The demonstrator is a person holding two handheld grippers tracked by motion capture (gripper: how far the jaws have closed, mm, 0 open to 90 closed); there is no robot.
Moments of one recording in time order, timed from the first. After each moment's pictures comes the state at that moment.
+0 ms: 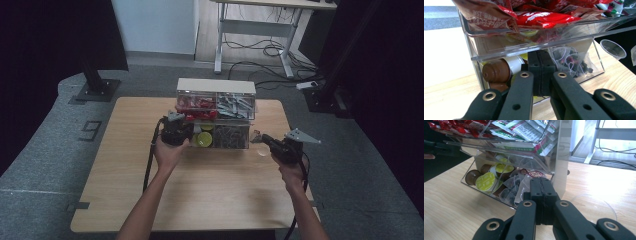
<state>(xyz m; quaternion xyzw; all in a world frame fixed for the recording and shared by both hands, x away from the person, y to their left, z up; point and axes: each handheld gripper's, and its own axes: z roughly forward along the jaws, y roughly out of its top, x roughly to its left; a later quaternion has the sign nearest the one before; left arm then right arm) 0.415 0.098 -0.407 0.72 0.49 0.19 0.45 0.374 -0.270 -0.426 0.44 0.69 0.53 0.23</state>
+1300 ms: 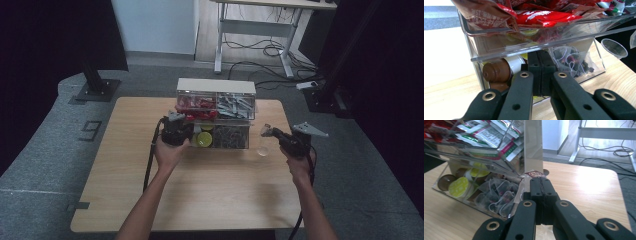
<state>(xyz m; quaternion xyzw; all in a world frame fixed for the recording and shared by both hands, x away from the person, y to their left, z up) 0.415 0.097 -0.408 0.72 0.49 0.19 0.45 0.397 -0.296 -0.422 0.47 0.68 0.51 0.26</state>
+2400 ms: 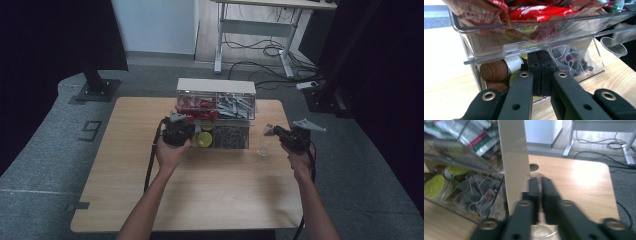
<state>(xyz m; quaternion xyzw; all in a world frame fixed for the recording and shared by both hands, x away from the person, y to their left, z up) 0.416 0.095 -0.411 0.73 0.49 0.18 0.45 0.424 -0.307 -0.437 0.49 0.68 0.47 0.26</state>
